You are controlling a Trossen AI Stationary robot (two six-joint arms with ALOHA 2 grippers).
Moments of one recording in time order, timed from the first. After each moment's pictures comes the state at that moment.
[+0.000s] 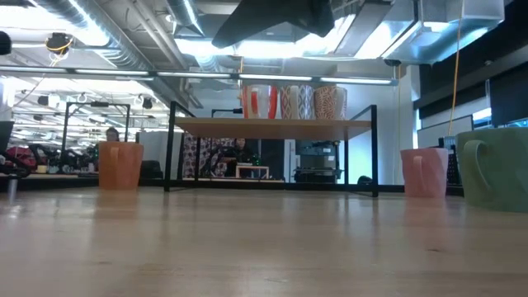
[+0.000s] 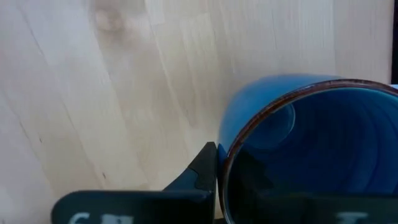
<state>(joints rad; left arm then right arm) -0.90 1.41 0.95 -0.98 -0.05 -0.69 0.46 2.10 1.82 -0.62 0.32 0.86</state>
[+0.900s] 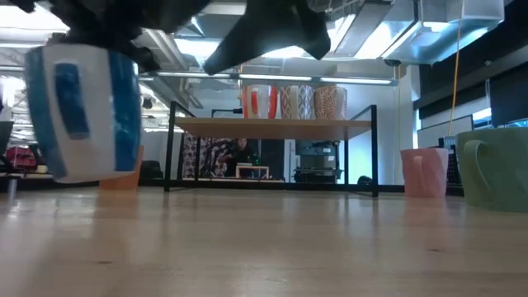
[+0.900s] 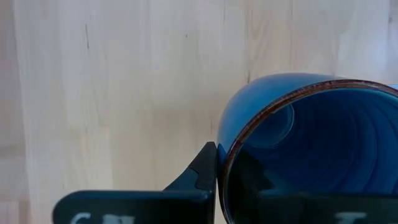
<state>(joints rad) -0.31 1.42 1.04 -0.86 -0.10 -0.30 0.50 2.12 1.71 -0.44 0.47 0.80</state>
